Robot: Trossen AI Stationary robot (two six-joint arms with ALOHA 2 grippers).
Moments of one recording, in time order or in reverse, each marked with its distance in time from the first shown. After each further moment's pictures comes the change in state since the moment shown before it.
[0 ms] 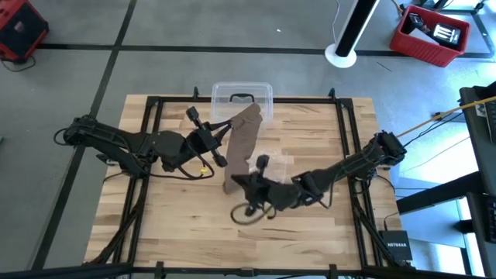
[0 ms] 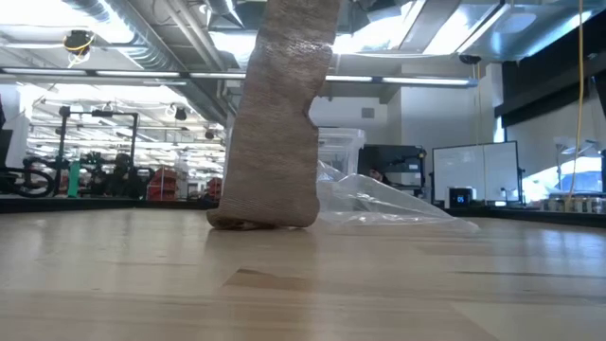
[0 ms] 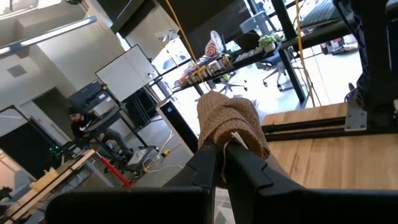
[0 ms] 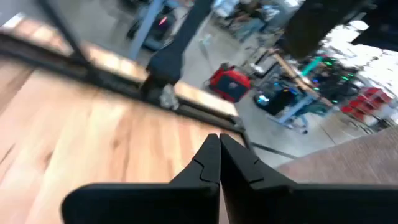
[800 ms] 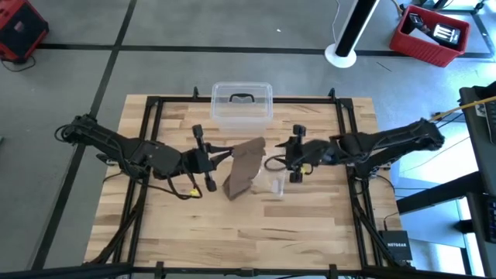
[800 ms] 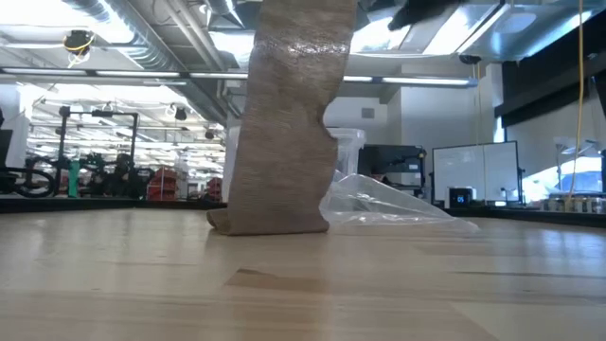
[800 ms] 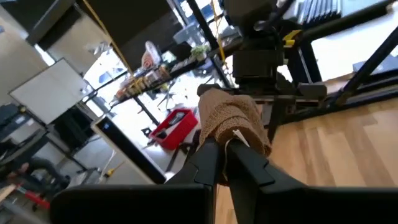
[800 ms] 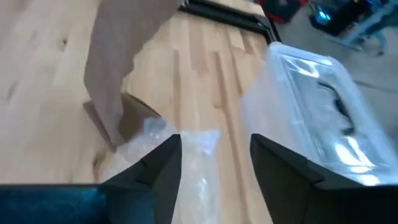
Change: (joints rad) left arm -0.111 -0.014 0.000 -0.157 0.174 -0.112; right arm -0.264 -0.530 -0.393 -0.423 -0.411 0.228
